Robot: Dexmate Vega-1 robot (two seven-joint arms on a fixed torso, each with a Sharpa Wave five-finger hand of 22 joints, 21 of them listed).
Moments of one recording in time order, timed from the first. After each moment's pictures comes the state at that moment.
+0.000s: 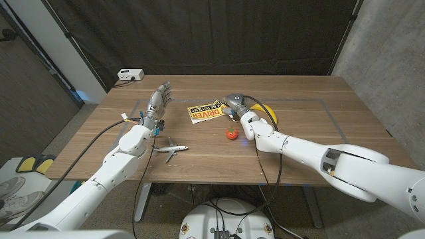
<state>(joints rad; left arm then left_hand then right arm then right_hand) 1.03 0.63 0.29 -1.59 -0.58 -0.26 0.13 0.05 0.09 0.61 0.14 0.18 -0.06 -0.02 0.19 0.17 -0.06 0.08 0.23 0.20 -0.08 0.14 0.20 0.18 -0.17 0.20 0.54 0.19 -0.36 -0.34 -1.18 -1.10 -0.71 -0.42 -0.36 1.03 0.04 0.23 -0.16 0.36 0.76 -0.12 0.36 0.20 0.72 -0.11 0.43 0.29 0.72 -0.07 0.65 0.52 0.58 0.00 0.43 0.25</state>
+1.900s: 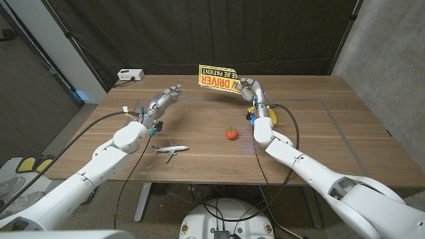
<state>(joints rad) 1.01 0.76 0.33 -1.65 -0.43 -0.17 0.12 0.52 0.07 0.65 -0.19 0.18 0.19 -0.13 0.26 0.19 0.15 0.01 0.33 0.26 0.18 0.03 0.31 0.25 -0.03 0.20 0.55 0.21 -0.67 -0.31 -0.68 -1.18 -0.10 0.31 -0.69 1.02 0.08 0.21 -0.12 0.32 0.85 -0.07 0.35 0.19 0.83 -0.06 0.45 0.29 0.81 -0.10 0.67 0.57 0.61 0.02 0.49 0.25</state>
